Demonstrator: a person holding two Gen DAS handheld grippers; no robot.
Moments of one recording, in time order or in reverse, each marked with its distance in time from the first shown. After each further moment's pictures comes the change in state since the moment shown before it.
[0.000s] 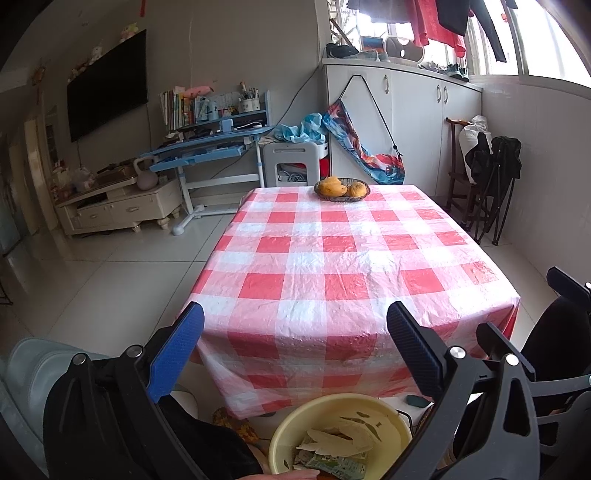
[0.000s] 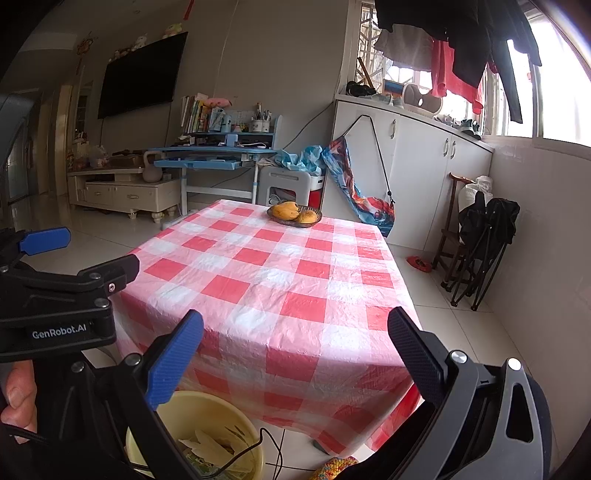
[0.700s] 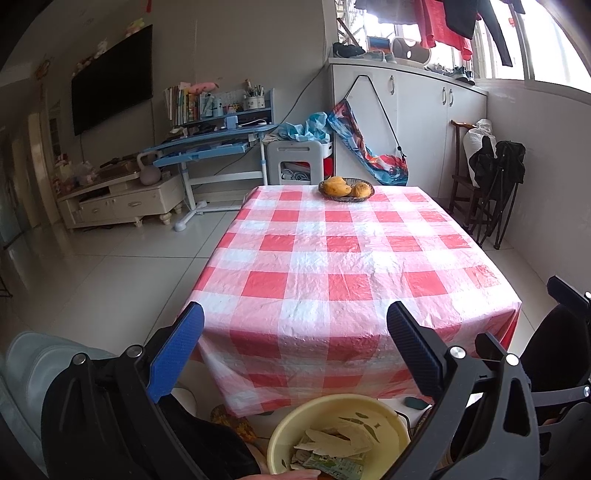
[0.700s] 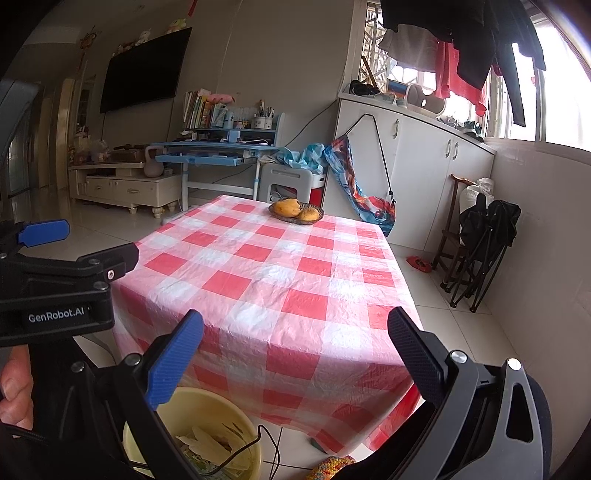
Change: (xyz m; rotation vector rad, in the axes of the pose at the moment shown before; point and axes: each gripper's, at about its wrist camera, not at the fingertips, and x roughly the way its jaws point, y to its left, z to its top) left arm 0.001 0.002 0.001 -0.017 0.006 0.003; right arm 0.002 -0.001 -0.002 -0.012 0.006 0.000
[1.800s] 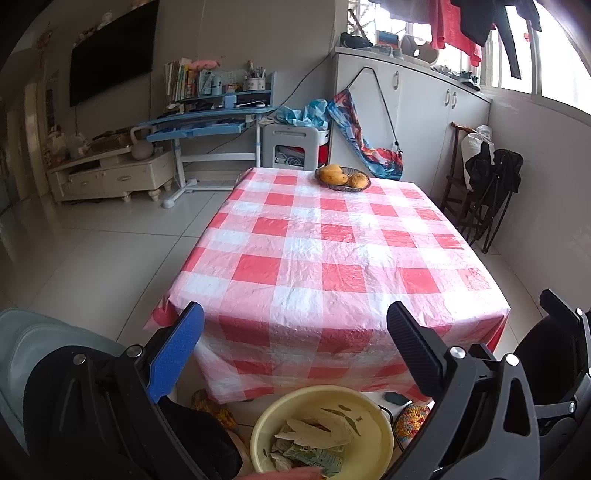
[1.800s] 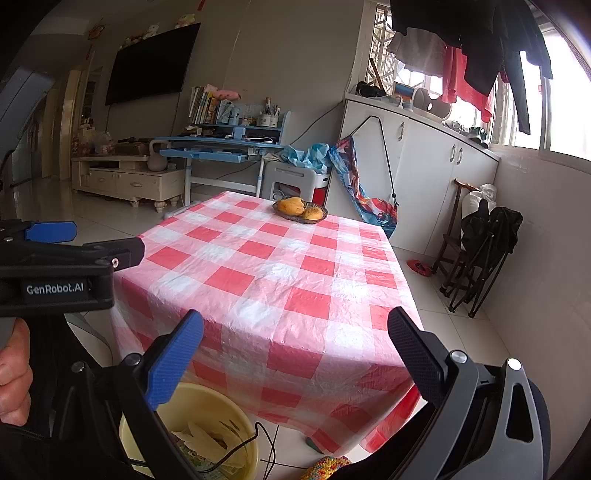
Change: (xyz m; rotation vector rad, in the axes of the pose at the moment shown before) left arm 0.014 0.012 -0.004 -0.097 0.065 -0.053; right arm 0.003 -0.002 -0.002 -0.051 0.004 0.010
